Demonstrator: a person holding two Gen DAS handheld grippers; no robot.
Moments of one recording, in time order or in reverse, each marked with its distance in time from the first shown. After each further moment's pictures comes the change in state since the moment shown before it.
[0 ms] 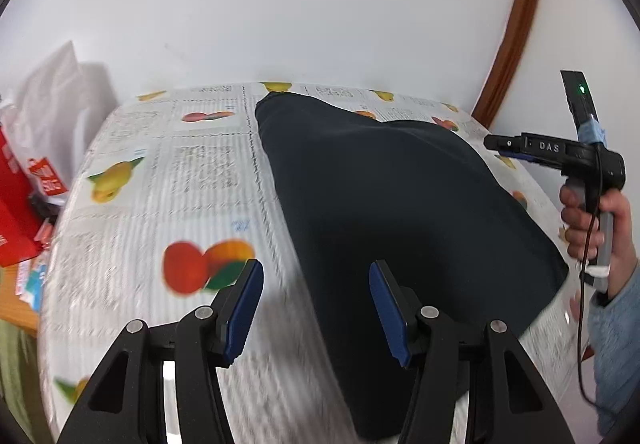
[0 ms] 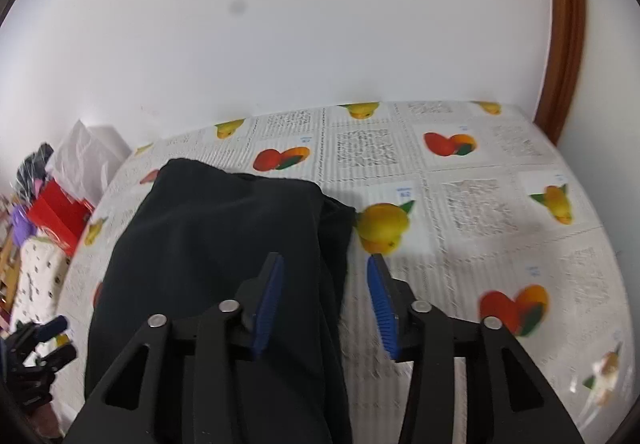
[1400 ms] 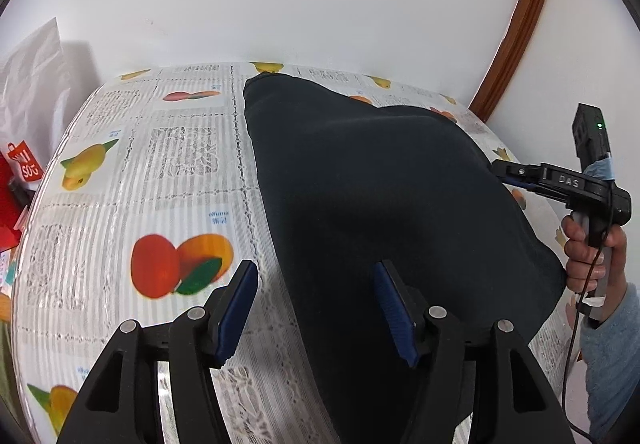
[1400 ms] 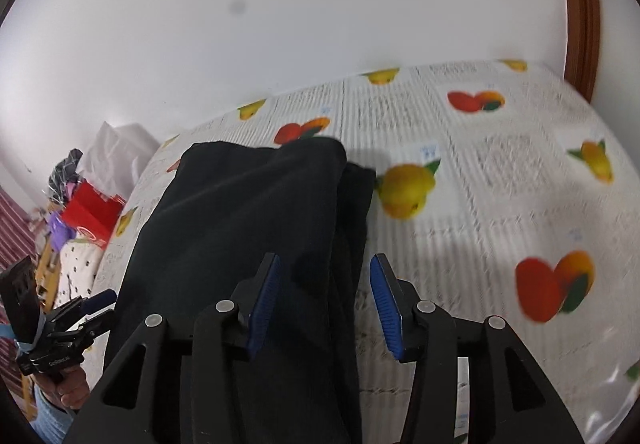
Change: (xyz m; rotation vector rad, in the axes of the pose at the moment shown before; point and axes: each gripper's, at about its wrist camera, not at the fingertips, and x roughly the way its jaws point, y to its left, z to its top) left arm 0.012 -0.005 -0.006 -0.027 0.046 -0.034; right arm 0.019 -0.027 -0.031 0.064 0.056 0.168
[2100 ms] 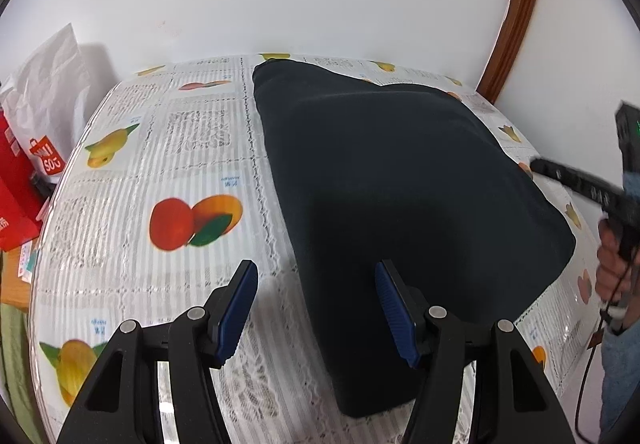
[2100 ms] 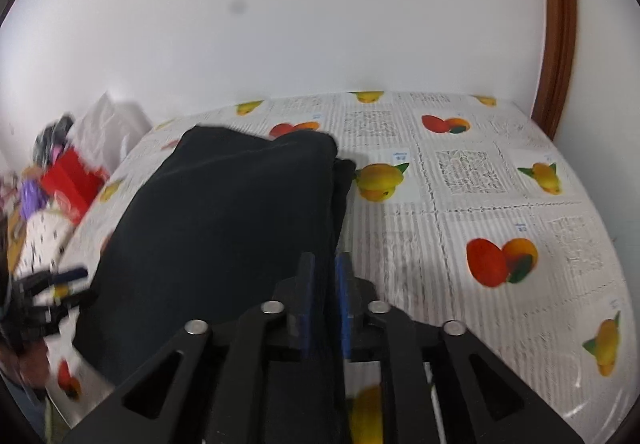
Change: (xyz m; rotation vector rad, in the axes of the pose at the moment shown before) left arm -0.015 -0.010 -0.027 0.026 0.015 0.075; right arm -0.052 0.030 -0.048 -0.167 -0.088 -0.154
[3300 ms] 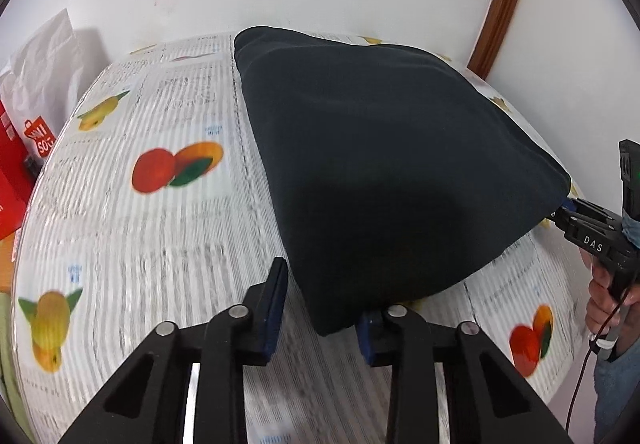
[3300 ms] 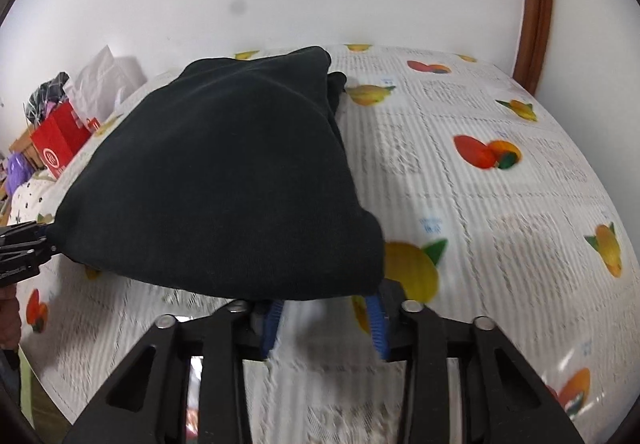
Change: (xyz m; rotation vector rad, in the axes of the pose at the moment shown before) left arm 0.010 -0.012 -0.034 0.023 0.037 -0.011; right arm -0.007 0.008 -0.088 0.004 0.052 -0.061
